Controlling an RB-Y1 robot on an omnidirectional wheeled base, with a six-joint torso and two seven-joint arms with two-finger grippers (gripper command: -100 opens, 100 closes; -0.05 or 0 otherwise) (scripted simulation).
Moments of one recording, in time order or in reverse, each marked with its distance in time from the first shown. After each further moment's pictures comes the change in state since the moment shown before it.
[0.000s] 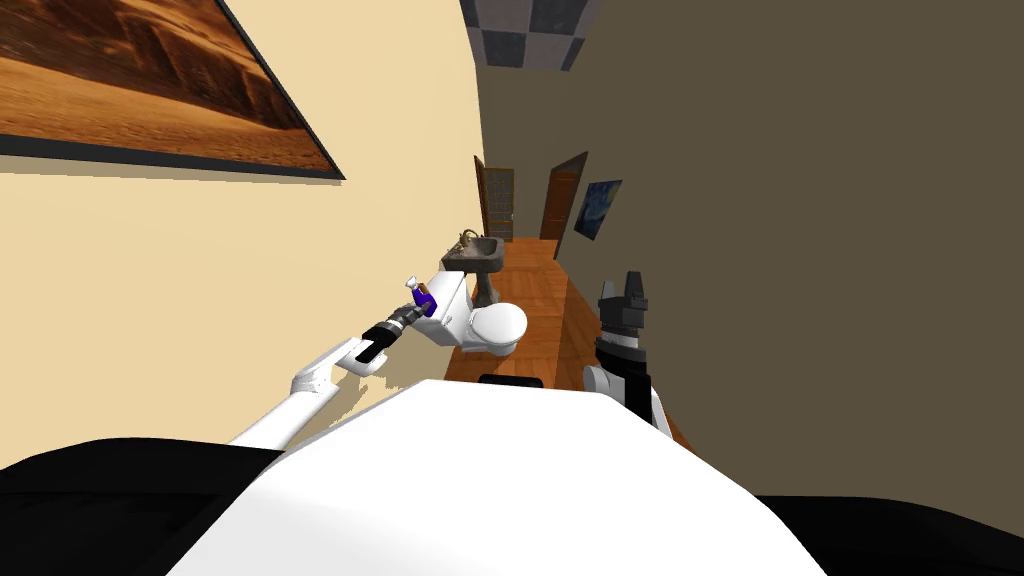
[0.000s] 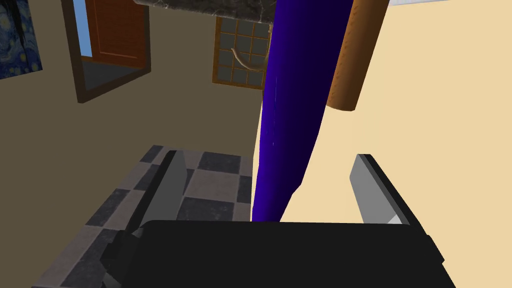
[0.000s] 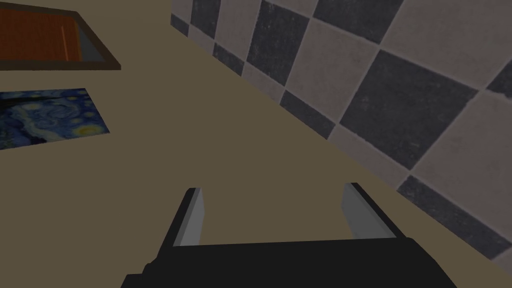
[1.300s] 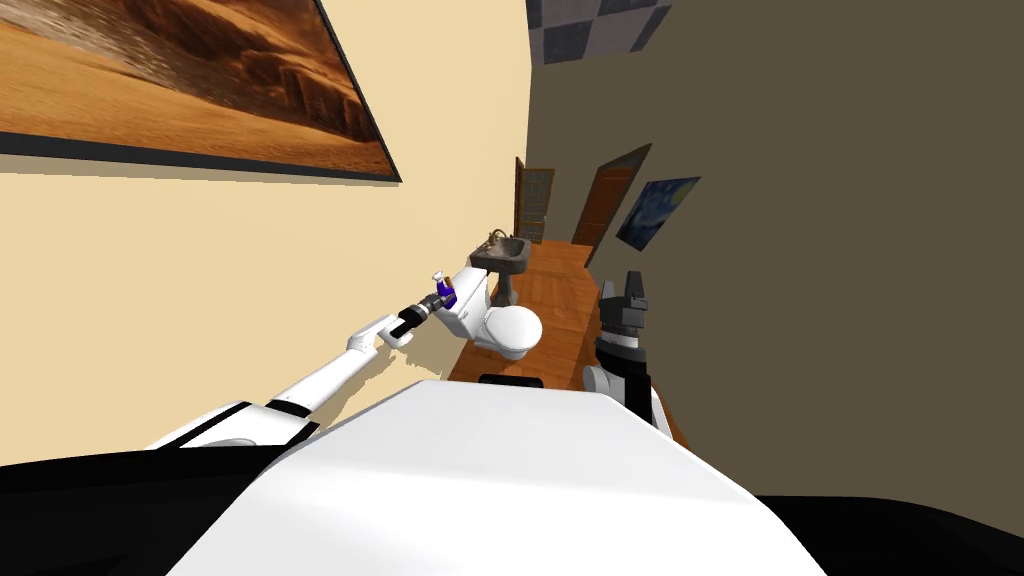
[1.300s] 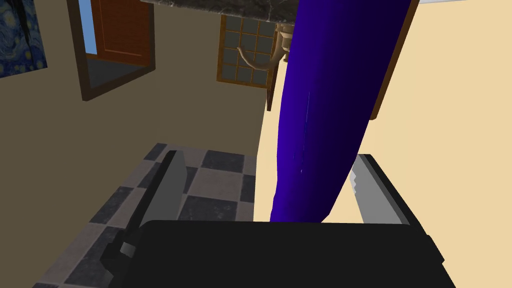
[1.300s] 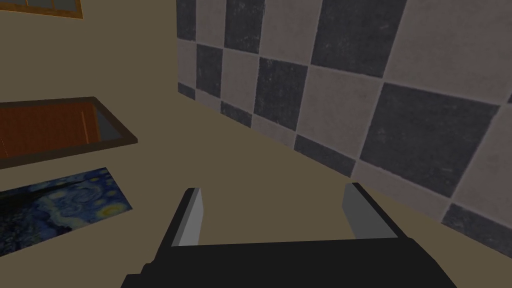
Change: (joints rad) left arm -0.345 0.060 -0.289 0.200 0.016 -0.111 0.012; right arm 0.000 0.000 0.000 0.000 0.000 0.000 0.000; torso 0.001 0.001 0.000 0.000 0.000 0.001
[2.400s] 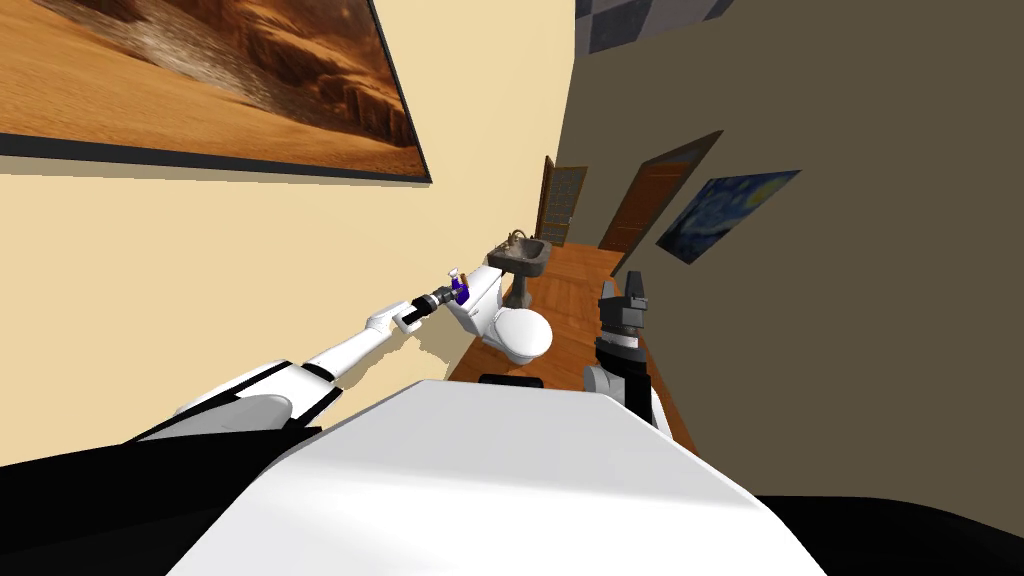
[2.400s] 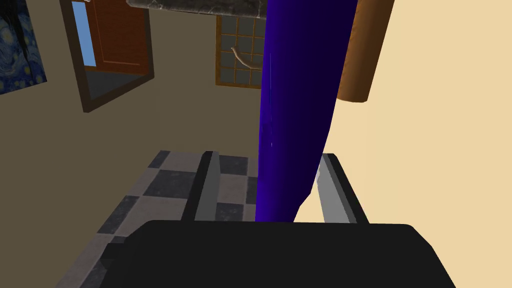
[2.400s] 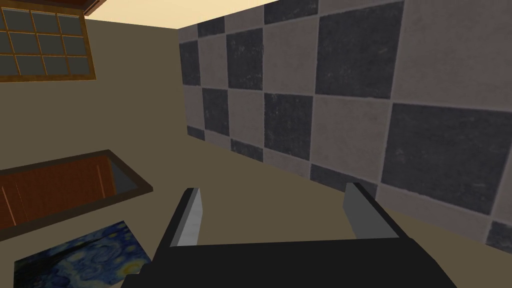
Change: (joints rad) left arm -0.239 0.039 -0.197 0.150 0.012 -0.094 0.002; right arm 0.000 0.000 0.000 0.000 0.000 0.000 0.000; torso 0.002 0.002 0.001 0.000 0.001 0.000
